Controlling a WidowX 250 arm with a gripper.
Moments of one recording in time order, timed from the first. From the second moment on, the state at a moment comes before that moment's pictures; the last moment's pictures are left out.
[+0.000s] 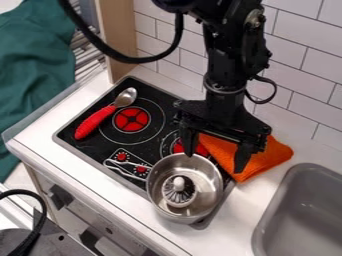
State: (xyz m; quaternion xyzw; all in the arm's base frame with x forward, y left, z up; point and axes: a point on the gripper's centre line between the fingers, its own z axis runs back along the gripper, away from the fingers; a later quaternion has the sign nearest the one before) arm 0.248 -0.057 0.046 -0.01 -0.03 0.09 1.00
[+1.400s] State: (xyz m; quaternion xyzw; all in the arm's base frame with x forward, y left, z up) arm 0.347 -0.039 -0.028 -0.02 0.00 0.04 1.00
